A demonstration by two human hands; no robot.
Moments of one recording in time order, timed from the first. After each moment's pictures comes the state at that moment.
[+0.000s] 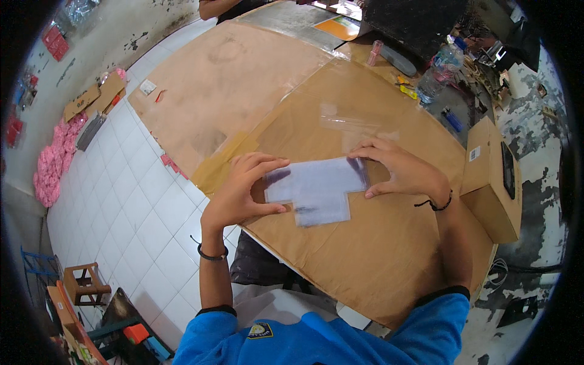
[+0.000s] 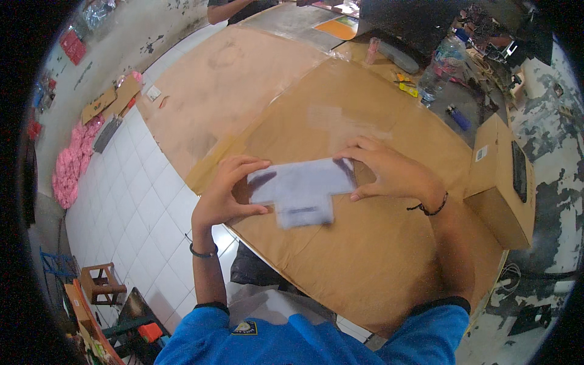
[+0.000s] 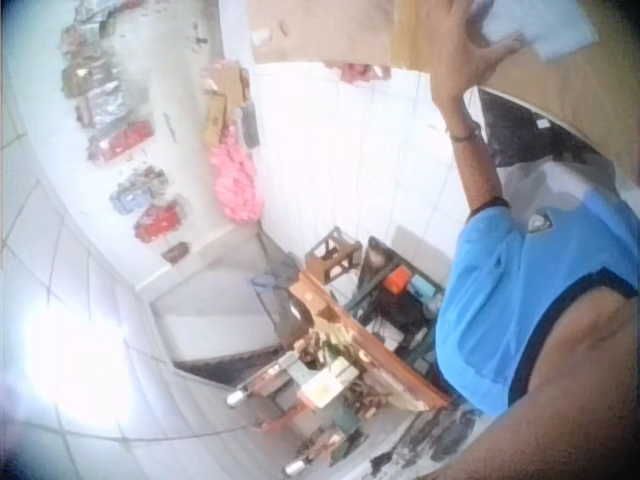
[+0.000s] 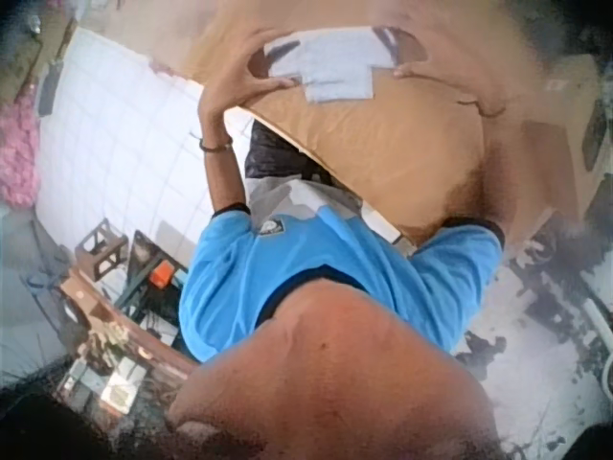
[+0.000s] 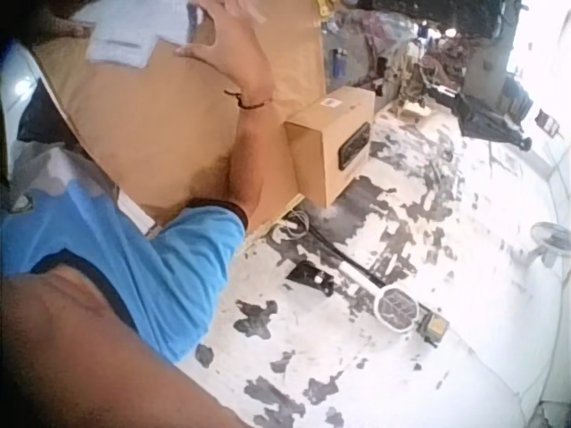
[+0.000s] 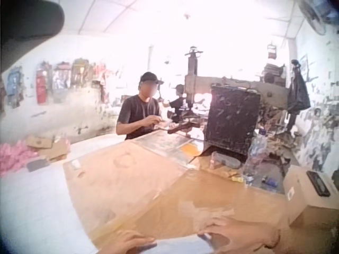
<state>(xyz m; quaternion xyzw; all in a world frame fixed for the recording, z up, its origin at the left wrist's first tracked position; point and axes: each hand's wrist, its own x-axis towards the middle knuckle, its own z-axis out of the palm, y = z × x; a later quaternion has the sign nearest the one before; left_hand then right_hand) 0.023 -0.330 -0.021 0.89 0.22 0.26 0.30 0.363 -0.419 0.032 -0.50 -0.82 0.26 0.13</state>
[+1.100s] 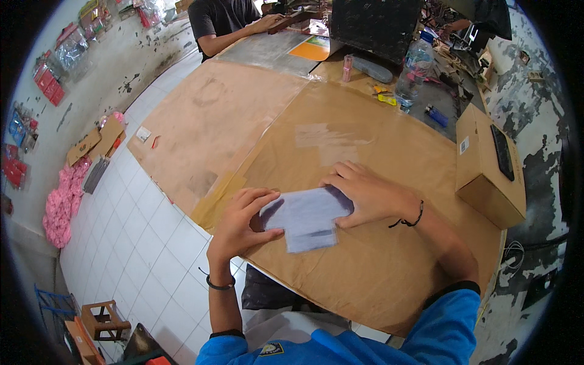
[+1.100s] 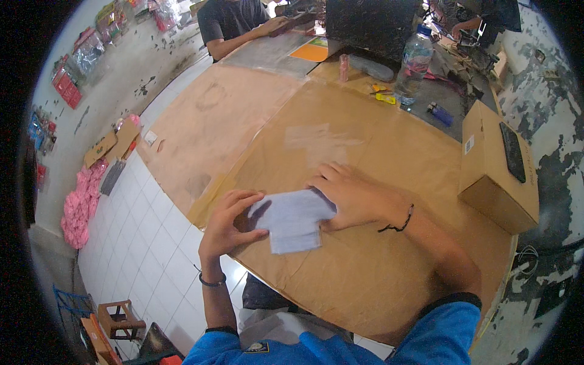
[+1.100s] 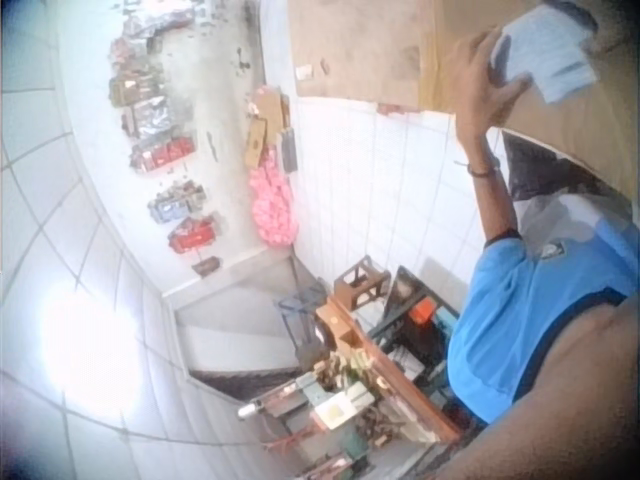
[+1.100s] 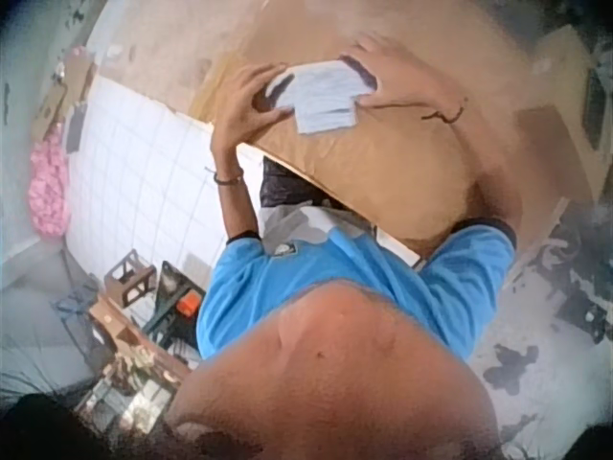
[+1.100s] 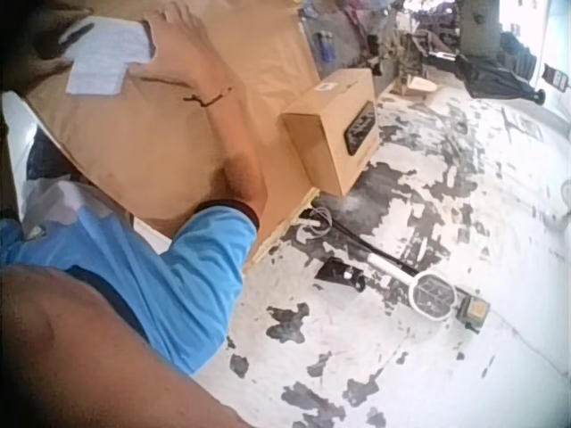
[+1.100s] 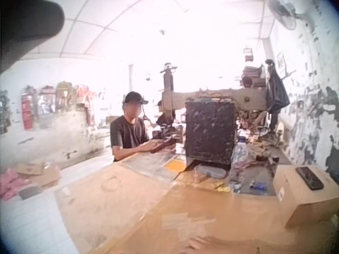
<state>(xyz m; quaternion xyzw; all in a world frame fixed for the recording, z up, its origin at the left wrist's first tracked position) 0.035 -0.339 -0.017 0.90 0.24 0.26 0.26 0.335 -0.424 0.019 -0.50 -0.84 0.17 0.10</state>
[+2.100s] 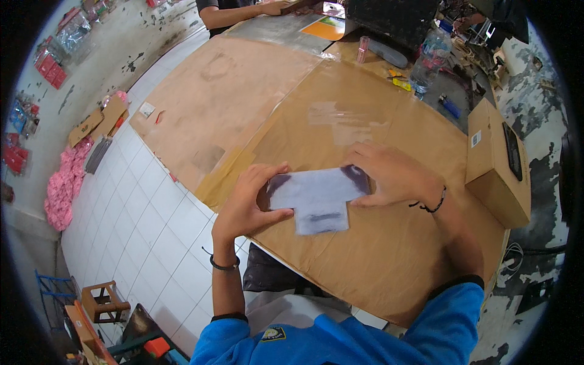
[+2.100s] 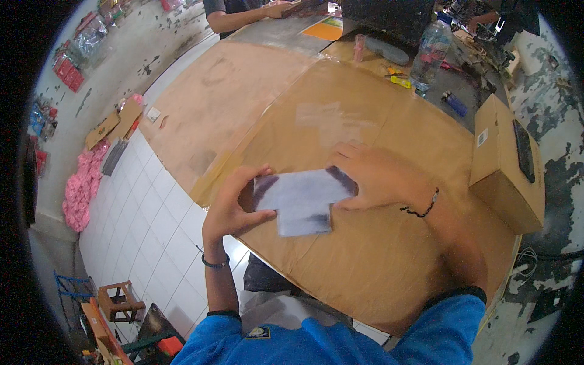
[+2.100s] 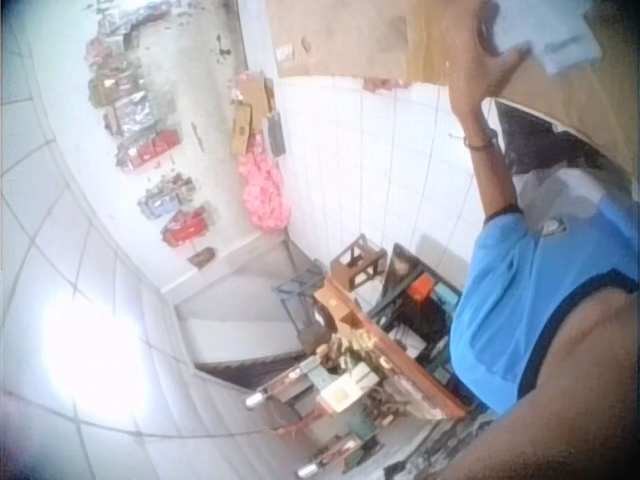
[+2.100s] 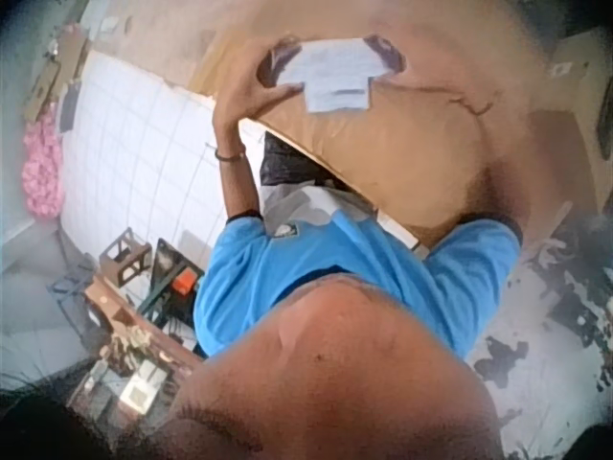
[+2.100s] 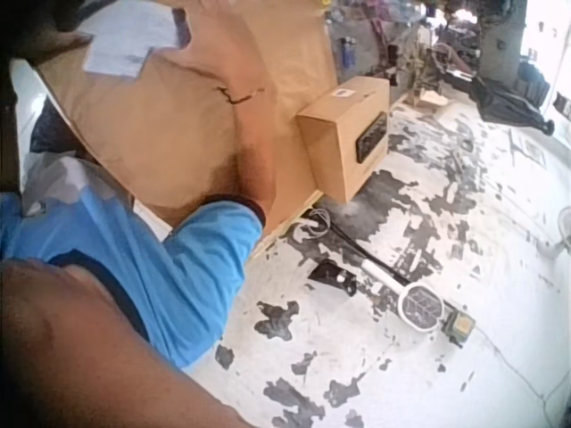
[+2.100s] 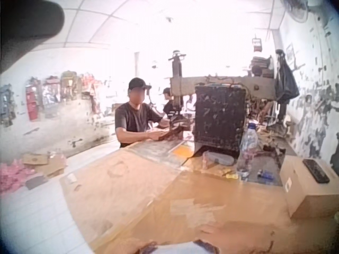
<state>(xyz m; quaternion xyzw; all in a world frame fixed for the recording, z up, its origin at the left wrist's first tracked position) 0.033 -0.335 -0.023 0.87 0.23 0.27 0.34 0.343 -0.426 0.032 -0.50 -0.85 0.15 0.10</state>
